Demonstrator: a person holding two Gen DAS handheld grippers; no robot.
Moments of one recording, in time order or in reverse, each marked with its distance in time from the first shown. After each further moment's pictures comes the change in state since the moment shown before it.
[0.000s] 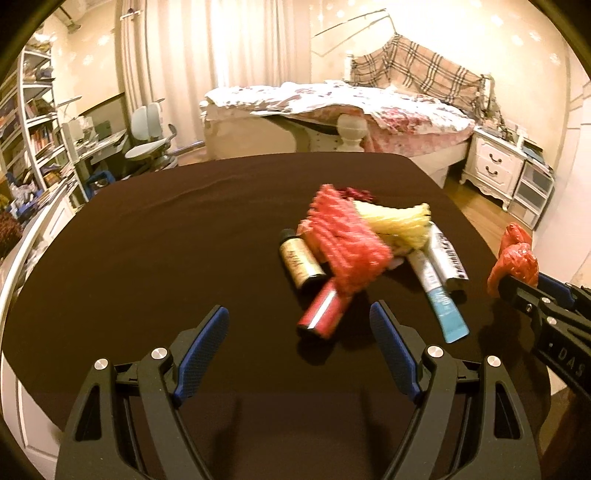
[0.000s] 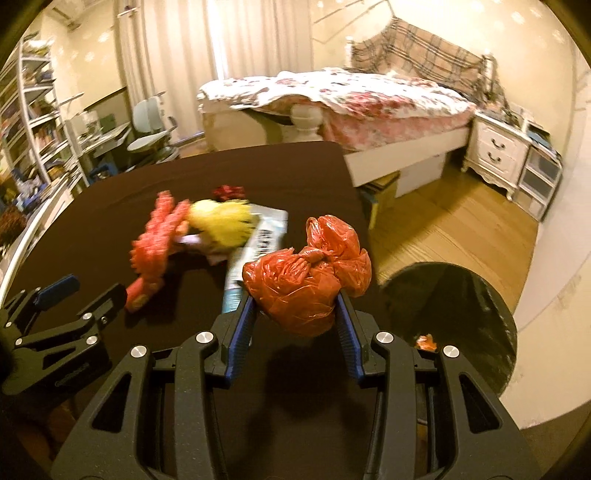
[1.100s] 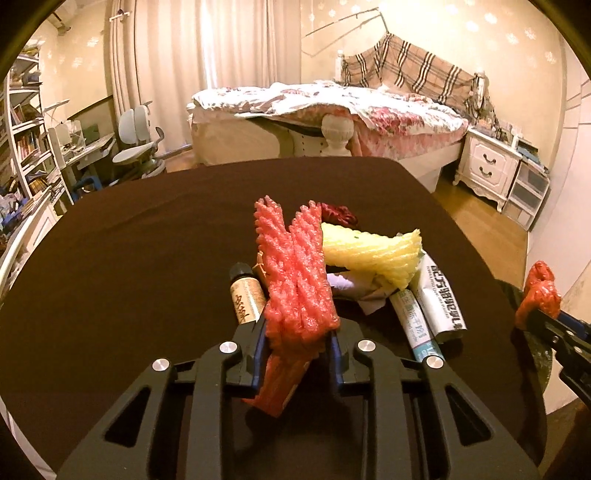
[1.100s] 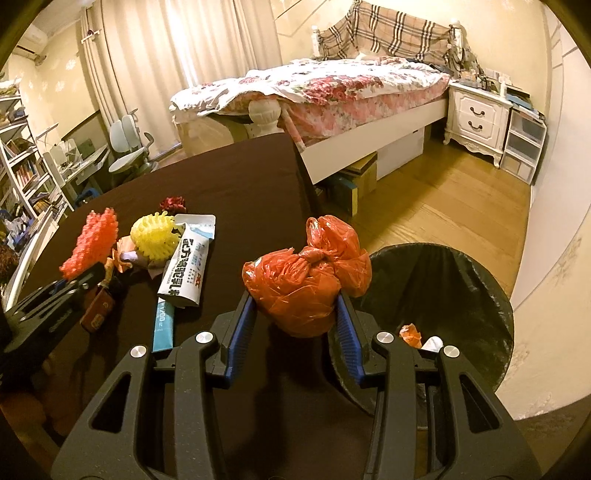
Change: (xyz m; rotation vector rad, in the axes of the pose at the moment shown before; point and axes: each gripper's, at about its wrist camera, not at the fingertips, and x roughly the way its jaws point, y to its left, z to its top) left arm 0.029 -0.024 0.022 -0.003 -0.018 -0.038; right arm 0.022 -0.053 -0.004 0.128 0.018 -0.009
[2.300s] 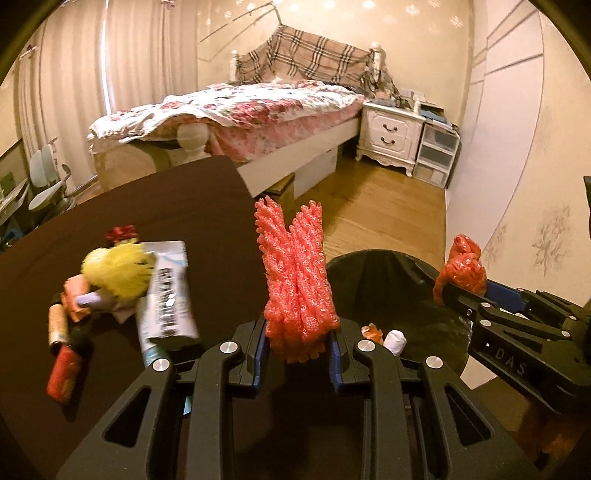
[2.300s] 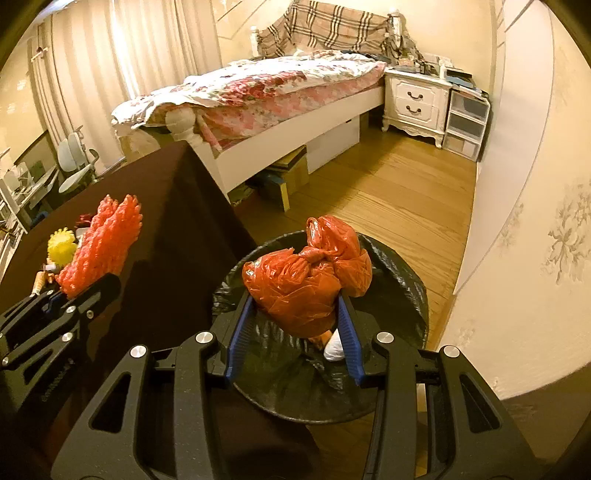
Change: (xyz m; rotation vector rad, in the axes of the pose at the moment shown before) left arm 0.006 -0.156 -0.006 0.235 0.021 -0.290; right arm -0.015 -0.105 -0.013 0.117 0.004 -0.189
